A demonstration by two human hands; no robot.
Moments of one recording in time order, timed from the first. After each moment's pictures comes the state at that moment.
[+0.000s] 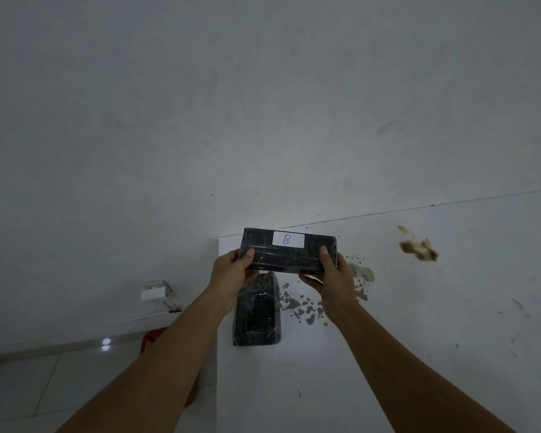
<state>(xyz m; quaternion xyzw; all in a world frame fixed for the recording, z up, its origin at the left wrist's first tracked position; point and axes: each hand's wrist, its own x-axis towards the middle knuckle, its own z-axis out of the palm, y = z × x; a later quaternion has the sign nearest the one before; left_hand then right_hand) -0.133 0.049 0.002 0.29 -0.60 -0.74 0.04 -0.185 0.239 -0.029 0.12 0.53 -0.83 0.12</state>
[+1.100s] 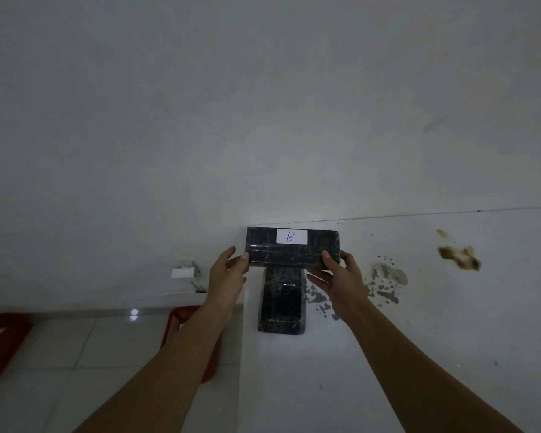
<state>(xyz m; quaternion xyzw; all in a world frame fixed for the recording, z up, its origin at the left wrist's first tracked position) -0.076 0.010 -0.014 0.34 -0.63 -0.68 0.15 -0.178 0.206 -0.045 0.09 0.51 -0.82 0.22</state>
